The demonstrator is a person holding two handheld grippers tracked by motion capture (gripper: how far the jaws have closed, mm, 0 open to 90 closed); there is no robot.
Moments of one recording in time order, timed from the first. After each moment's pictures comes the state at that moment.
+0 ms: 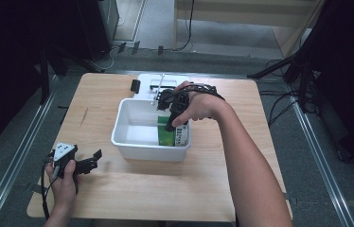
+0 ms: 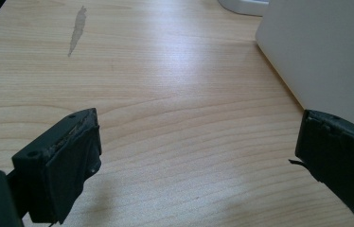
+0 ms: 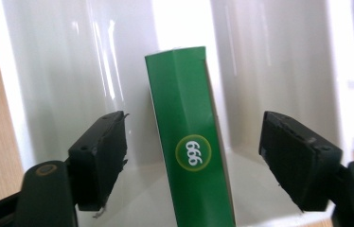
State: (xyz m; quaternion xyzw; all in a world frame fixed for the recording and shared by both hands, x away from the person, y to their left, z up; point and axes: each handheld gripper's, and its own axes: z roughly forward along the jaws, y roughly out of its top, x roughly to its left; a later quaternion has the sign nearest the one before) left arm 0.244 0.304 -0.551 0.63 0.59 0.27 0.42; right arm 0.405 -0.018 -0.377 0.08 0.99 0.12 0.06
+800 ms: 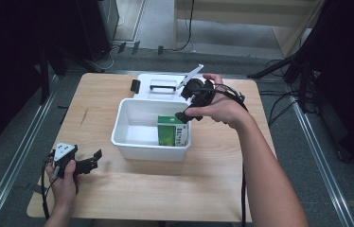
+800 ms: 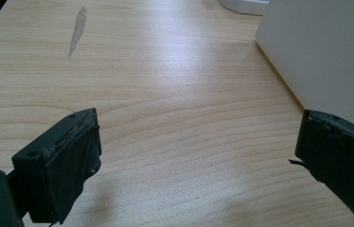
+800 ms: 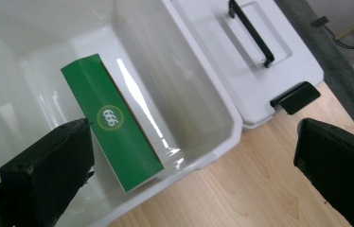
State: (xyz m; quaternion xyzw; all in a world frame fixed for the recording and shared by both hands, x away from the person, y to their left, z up) left arm 0.244 0.303 -0.551 0.63 0.59 0.27 0.42; right arm 0.399 -0.083 -0.354 0.23 0.93 0.26 0.16
